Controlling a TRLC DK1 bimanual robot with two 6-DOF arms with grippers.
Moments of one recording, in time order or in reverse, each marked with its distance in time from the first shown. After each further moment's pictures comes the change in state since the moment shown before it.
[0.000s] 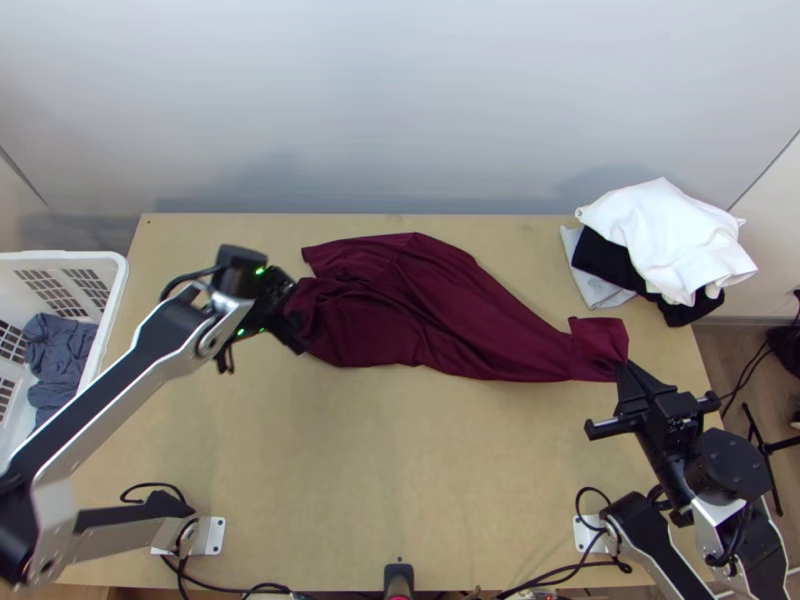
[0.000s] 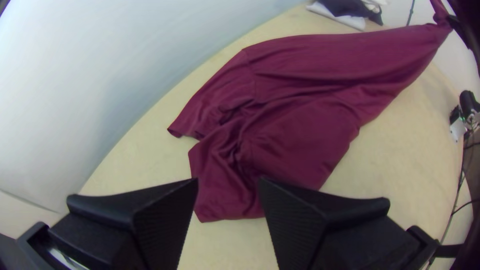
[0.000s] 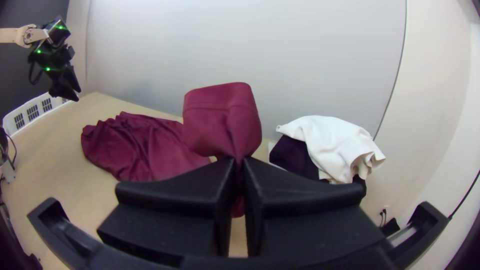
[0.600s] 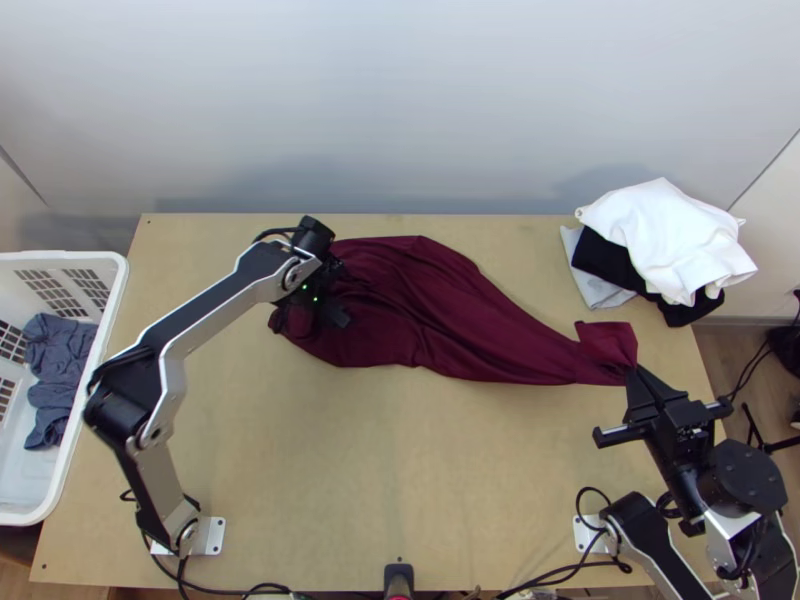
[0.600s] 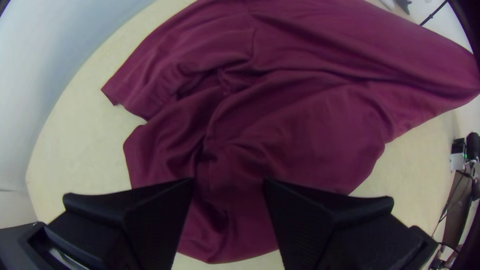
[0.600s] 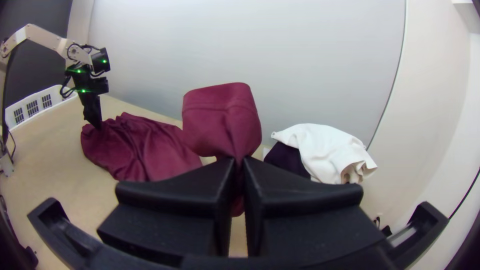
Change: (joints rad) left arm -0.007 0.544 0.379 -0.196 0.079 -0.145; right arm -0.004 -0.035 0.039 -0.047 0.001 -0.047
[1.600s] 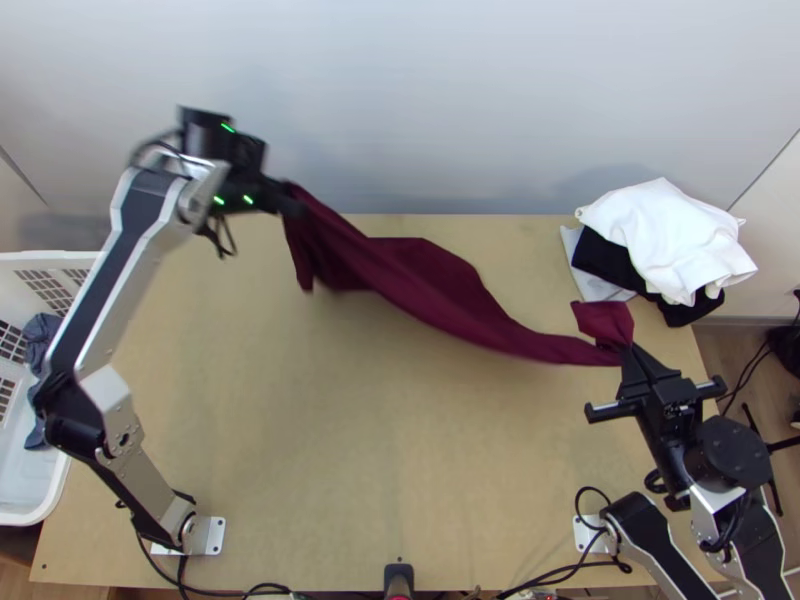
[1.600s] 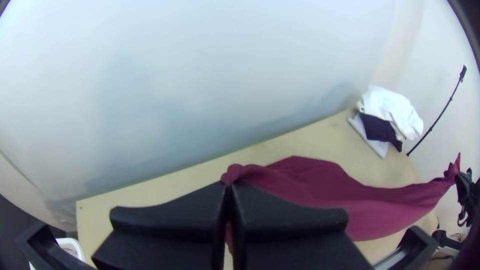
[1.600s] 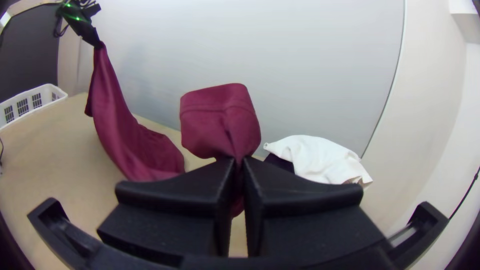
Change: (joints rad) left arm 0.187 -0.117 0.468 -0.045 0.077 -0.129; right arm -0.018 0.117 -0.021 0.176 0.027 -0.051
